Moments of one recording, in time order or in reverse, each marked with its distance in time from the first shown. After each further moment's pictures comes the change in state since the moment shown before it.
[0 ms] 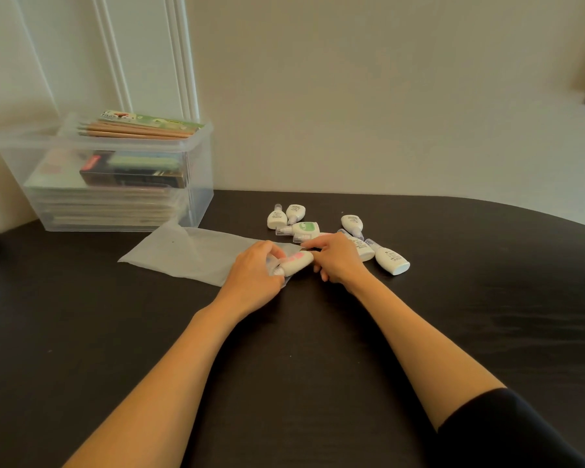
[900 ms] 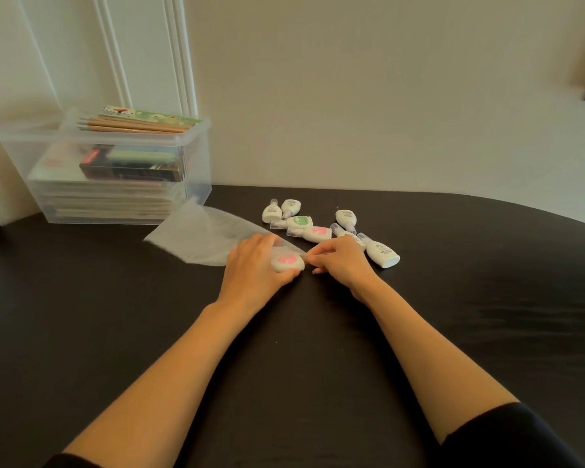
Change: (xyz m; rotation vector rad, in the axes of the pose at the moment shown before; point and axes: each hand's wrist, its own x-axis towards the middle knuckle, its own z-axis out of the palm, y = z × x) left_hand -0.013 0.010 0.015 0.214 0.217 0.115; right_hand -0.027 0.012 -0.016 0.211 -0.063 -0.008
